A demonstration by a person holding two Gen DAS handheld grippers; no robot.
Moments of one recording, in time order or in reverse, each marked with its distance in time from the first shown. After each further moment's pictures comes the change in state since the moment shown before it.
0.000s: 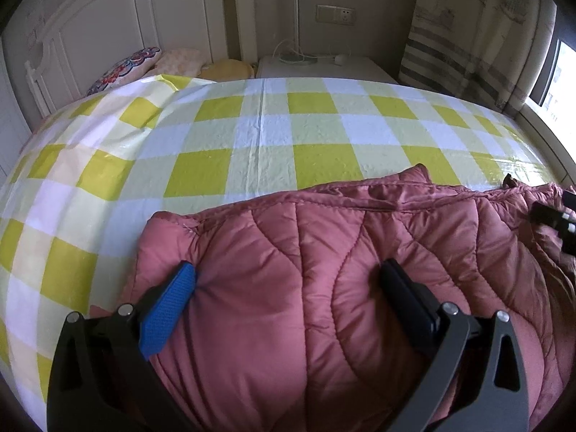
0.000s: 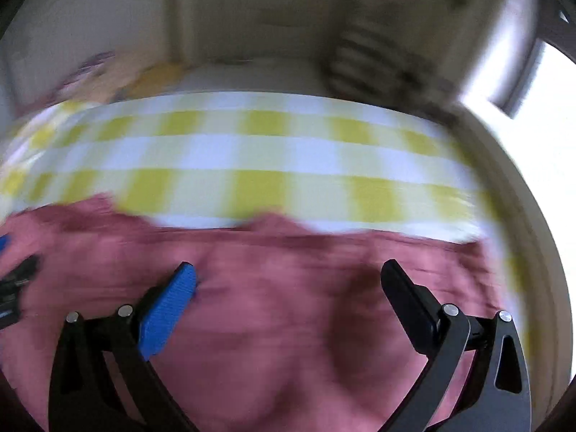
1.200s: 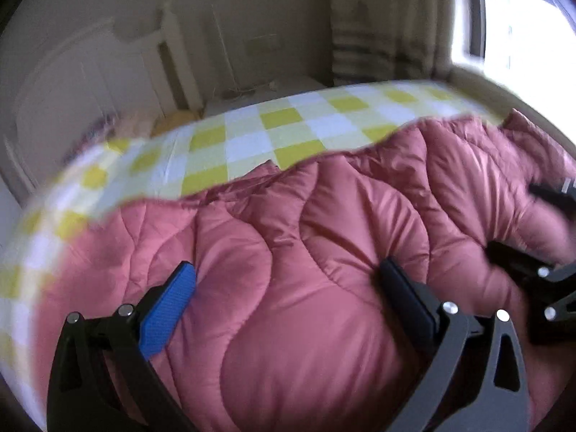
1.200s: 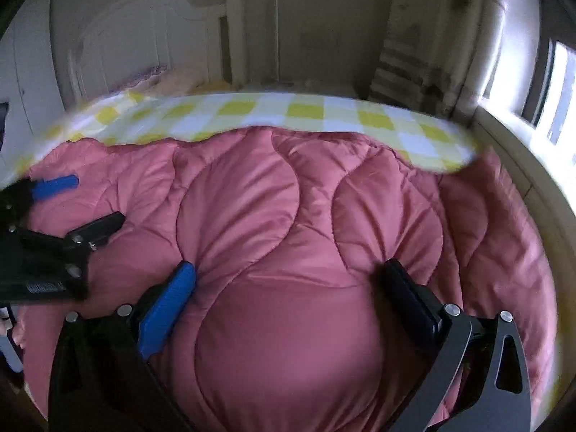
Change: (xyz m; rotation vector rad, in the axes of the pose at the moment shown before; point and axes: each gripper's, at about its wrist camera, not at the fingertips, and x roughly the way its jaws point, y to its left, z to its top) left arm -0.036 -0.086 -0.037 0.195 -0.130 -0.069; right arm -0.043 -0.013 -0.088 -0.083 -0.150 0.275
